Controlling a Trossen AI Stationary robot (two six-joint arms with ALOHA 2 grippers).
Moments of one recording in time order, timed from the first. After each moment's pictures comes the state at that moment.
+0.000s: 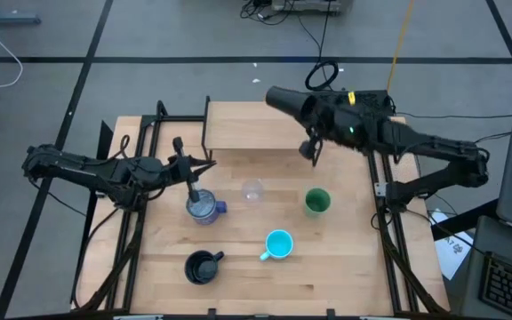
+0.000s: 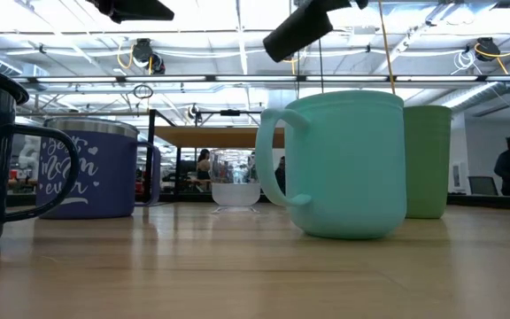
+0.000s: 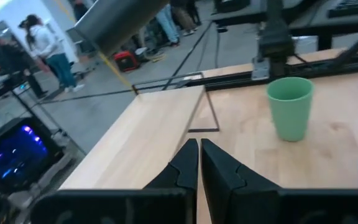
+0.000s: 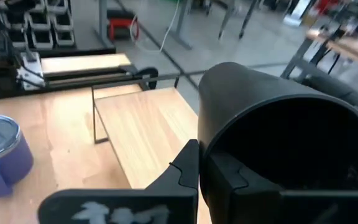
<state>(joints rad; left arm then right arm) -0.15 0.87 0.72 -0.08 -0.54 0.19 -0.20 1.25 1.37 -0.53 0.41 -0.07</state>
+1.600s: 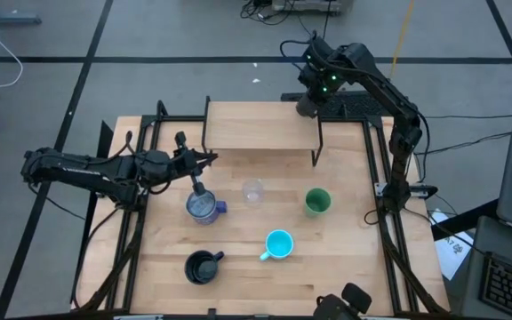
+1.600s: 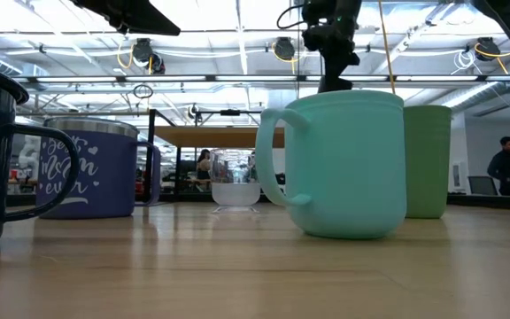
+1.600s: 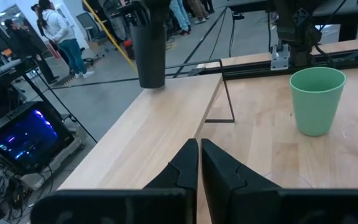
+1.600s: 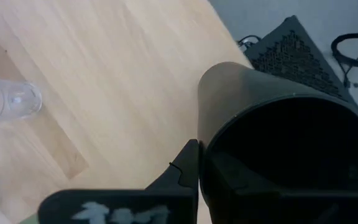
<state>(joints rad) -0.05 0.90 0.72 -0.07 -0.50 0.19 -0.72 1.91 2.24 -1.59 -0.04 -0.11</state>
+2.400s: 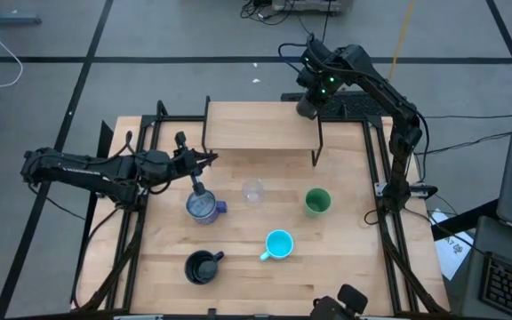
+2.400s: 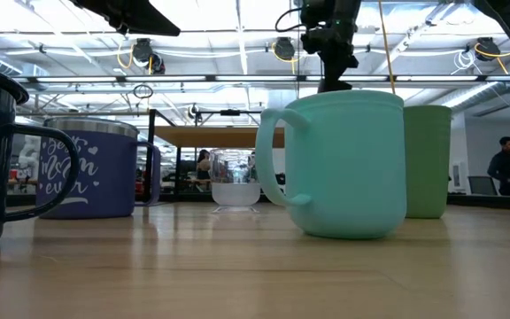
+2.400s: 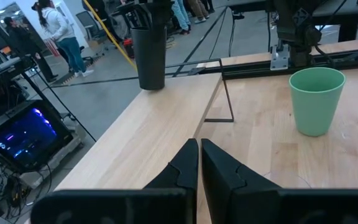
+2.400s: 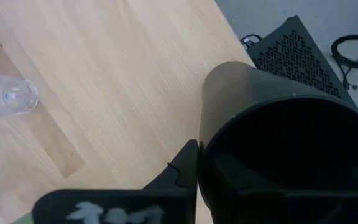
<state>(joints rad) -0.05 0.90 0.72 -0.08 -0.50 0.18 -0.71 1.91 2.21 -1.57 -0.03 -0.13</state>
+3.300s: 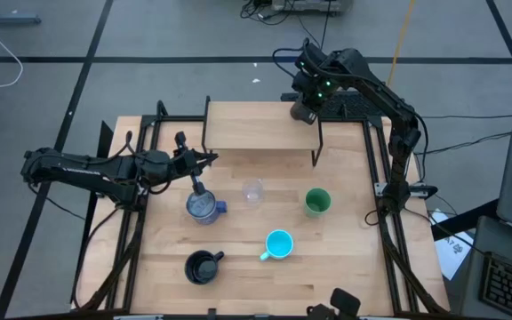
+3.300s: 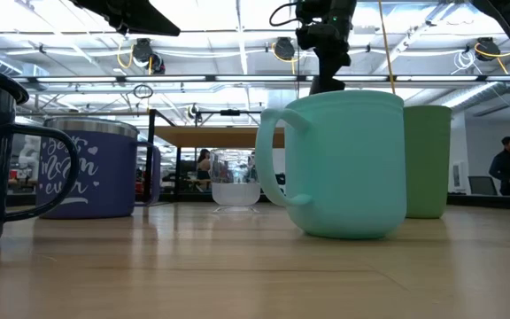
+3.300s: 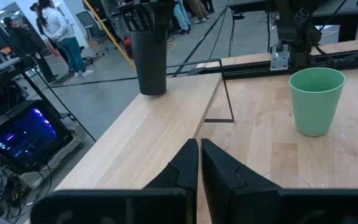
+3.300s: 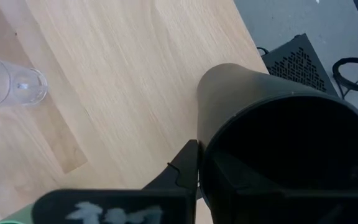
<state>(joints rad) -0.05 0.90 0.72 -0.08 -0.50 0.18 -0.67 1.91 2.21 -1.55 -0.03 -0.18</state>
